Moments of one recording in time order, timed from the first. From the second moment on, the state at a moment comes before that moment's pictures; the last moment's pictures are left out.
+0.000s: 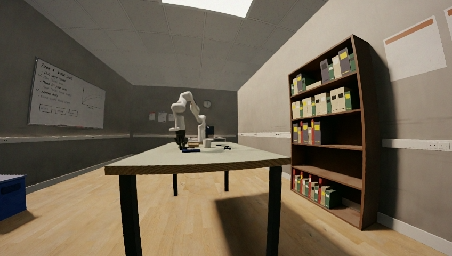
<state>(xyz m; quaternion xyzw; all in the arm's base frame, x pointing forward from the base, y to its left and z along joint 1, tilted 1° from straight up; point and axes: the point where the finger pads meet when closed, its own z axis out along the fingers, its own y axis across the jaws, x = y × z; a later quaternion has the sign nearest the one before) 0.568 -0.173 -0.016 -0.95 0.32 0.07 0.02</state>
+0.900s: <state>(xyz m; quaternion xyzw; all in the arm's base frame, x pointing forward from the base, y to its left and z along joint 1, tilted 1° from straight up) 0.569 -0.173 0.080 -0.95 0.32 0.07 0.02</state>
